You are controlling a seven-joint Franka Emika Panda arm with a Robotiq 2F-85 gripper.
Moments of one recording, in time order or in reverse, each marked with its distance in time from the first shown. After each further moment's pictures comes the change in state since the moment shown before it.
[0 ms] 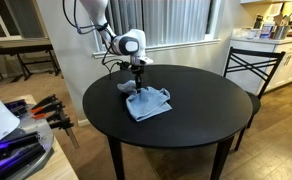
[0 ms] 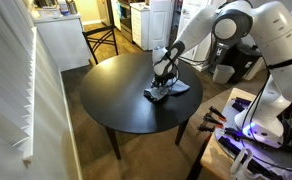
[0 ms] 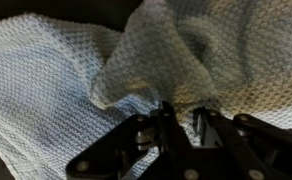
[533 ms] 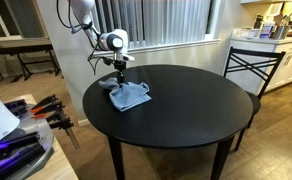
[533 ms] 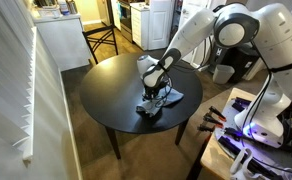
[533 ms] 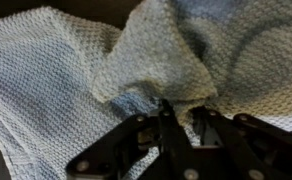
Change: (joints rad) arm 0.181 0.009 0.058 0.059 -0.049 -0.164 0.031
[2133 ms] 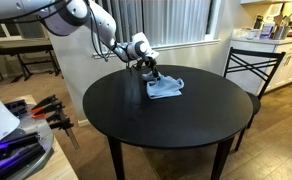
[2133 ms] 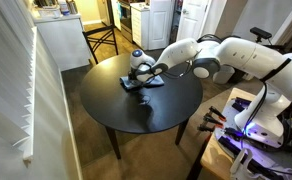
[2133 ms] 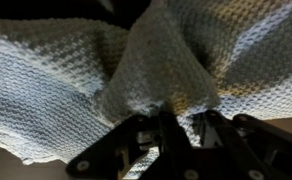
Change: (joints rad) arm -0.096 0.536 -0.203 0.862 -0.152 0.182 0.544
